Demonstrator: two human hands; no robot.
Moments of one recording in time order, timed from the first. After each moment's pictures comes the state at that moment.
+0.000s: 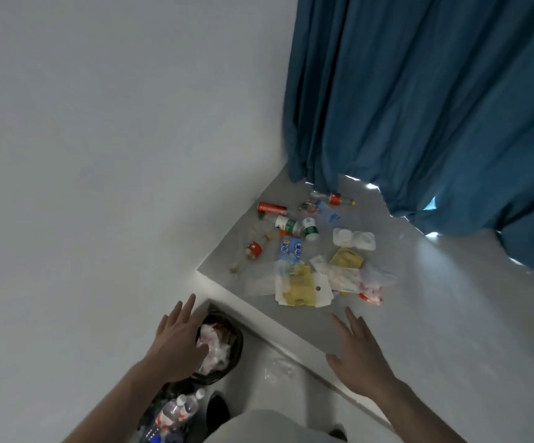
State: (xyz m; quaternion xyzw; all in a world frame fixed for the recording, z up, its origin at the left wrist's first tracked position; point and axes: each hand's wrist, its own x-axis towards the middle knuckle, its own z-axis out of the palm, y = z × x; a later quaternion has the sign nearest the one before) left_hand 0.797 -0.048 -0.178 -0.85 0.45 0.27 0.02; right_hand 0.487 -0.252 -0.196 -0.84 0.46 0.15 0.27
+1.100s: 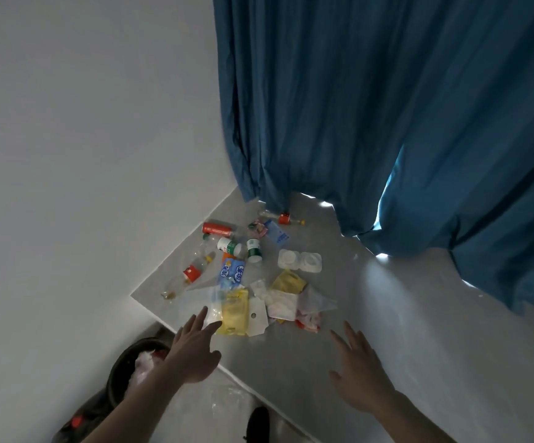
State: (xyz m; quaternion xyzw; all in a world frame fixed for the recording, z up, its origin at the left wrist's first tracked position) left_hand 0.621 -0.288 -0.206 -0.84 0.44 0.32 0.00; right_hand 0.314 -0.466 -0.212 -0.86 0.43 0.18 0.22
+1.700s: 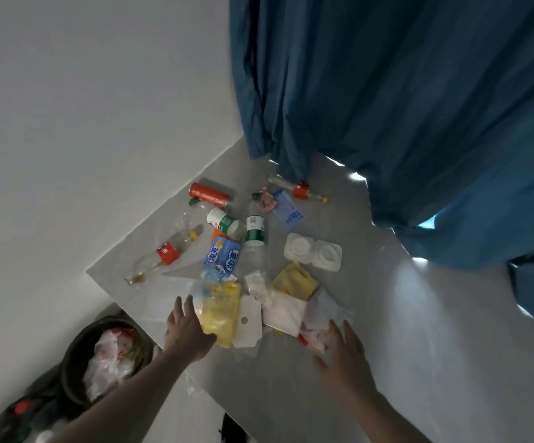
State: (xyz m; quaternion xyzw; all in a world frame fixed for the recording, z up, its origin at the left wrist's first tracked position) left_hand 0.710 -0.407 -0.443 -0.91 0.21 0.35 -0.05; right_hand 0.426 -0.589 -0.397 -0.81 0.50 0.21 0.24
